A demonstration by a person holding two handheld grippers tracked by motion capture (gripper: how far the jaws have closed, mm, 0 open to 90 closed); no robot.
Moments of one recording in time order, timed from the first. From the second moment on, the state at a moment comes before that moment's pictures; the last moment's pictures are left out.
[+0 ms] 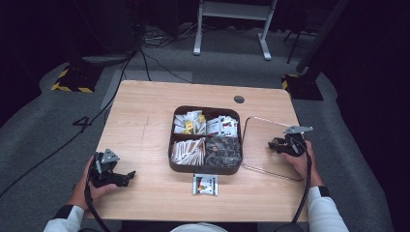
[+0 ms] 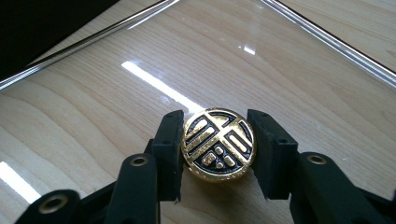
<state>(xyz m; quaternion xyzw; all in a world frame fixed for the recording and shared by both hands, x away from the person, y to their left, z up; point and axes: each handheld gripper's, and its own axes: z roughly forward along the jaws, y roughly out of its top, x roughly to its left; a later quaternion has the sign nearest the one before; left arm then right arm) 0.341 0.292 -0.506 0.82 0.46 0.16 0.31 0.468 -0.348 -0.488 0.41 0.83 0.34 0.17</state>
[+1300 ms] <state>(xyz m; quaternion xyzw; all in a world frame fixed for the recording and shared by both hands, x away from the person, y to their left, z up) 0.341 0.291 -0.507 0.81 0.46 0.16 0.31 0.458 -0.357 -0.428 0.41 0.80 0.38 0.23</state>
